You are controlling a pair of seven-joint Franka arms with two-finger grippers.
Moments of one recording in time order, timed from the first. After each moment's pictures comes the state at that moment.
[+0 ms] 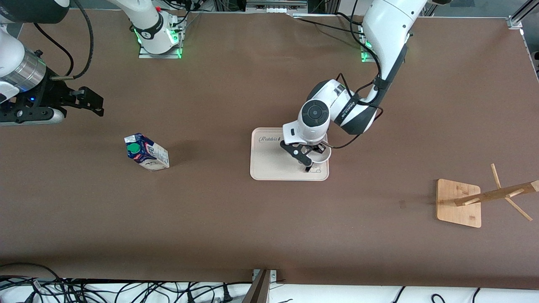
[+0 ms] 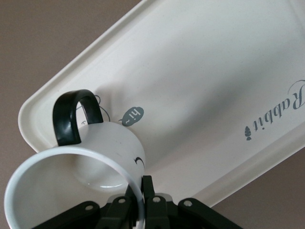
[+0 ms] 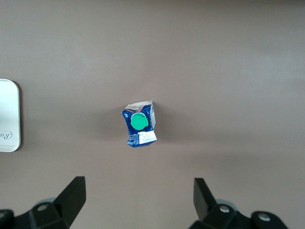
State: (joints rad) left arm -0.48 0.63 -0.16 -1.68 0.08 2.18 -0.03; right arm 0.38 0.06 -0.27 -1.59 -0.01 1.65 0.05
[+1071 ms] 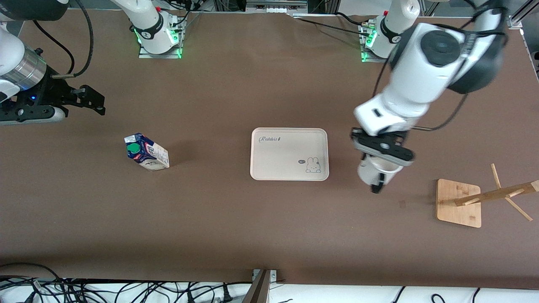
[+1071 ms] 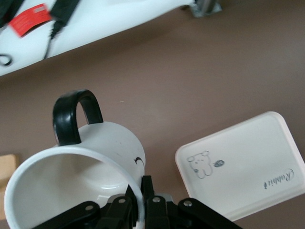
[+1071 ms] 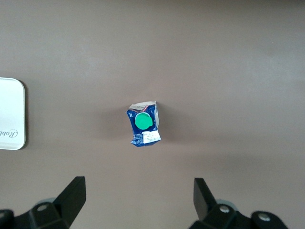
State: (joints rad) left arm -0.26 0.25 -0.06 -1.59 0.02 2.07 -0.01; right arm 0.17 0.05 -0.05 -1.59 -0.01 1.65 0.05
